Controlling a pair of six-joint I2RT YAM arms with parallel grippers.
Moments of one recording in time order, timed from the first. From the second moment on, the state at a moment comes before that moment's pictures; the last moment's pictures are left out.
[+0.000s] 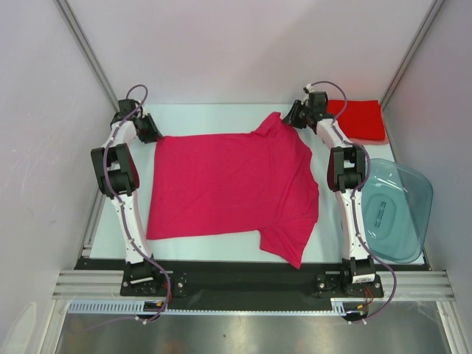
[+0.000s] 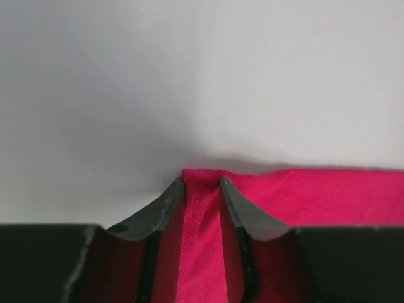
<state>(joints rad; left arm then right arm) 0.21 2.44 2.03 -0.51 0.30 -0.25 0.11 2.72 2.38 -0.26 -0.39 0.43</state>
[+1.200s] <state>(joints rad) 0.22 2.39 1.94 -0.49 0.32 -0.33 0.06 2.71 2.39 -0.33 -0.39 0.55</state>
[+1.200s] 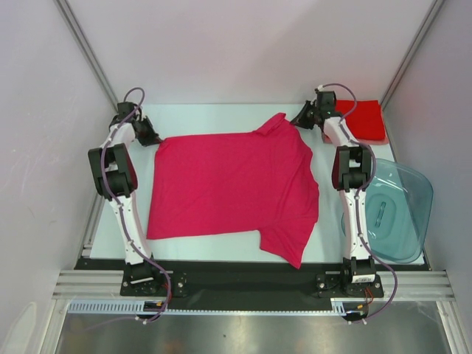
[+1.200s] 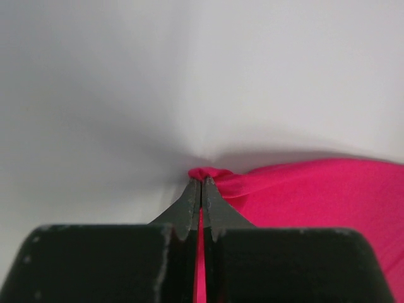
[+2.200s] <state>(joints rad) 0.23 2.06 1.72 -0.60 0.27 -0.26 0.04 2.26 1.97 -0.58 -0.42 0.56</state>
